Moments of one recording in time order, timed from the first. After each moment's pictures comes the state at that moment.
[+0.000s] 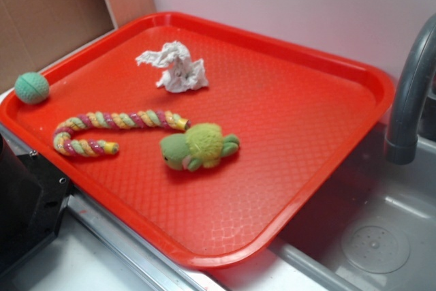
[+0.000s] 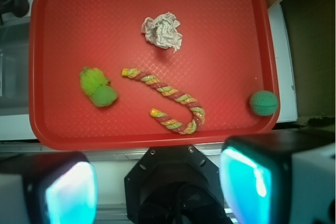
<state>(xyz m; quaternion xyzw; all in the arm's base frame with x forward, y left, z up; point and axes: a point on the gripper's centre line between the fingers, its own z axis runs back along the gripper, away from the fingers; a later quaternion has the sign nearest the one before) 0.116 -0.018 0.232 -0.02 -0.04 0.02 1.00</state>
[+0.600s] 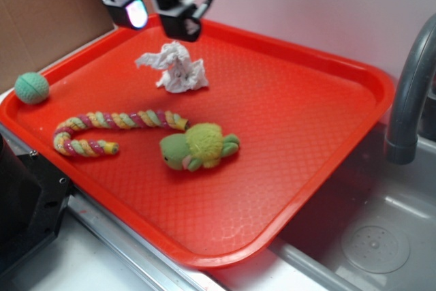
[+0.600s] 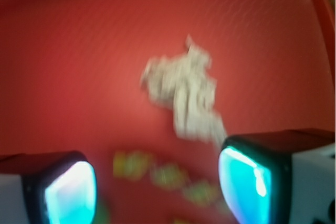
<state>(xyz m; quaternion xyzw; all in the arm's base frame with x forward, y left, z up) 0.244 -0.014 0.100 -0.01 -0.05 0.13 0.99</state>
